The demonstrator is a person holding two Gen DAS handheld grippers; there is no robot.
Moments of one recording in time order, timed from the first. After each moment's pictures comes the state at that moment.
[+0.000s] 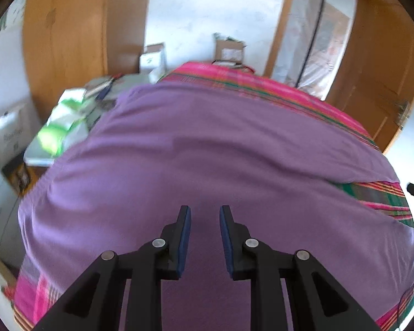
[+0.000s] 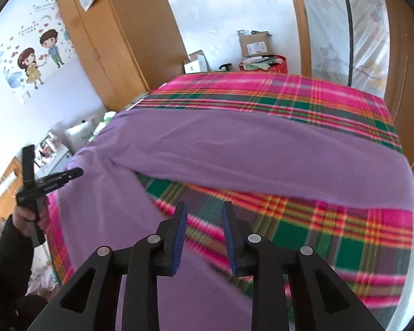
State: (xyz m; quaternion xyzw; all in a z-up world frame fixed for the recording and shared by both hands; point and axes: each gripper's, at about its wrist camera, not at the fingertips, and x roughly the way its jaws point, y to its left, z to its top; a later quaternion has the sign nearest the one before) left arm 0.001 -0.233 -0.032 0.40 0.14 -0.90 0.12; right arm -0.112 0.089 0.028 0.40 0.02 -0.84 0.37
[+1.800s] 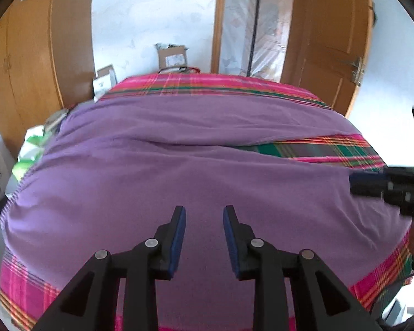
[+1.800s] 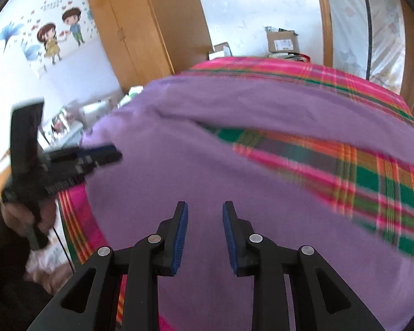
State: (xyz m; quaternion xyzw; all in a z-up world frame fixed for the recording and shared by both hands) left arm 0.002 -0.123 -0.027 0.38 0.06 -0.92 0.02; right arm -0.033 0.019 0.000 0.39 0.06 -0.83 0.40
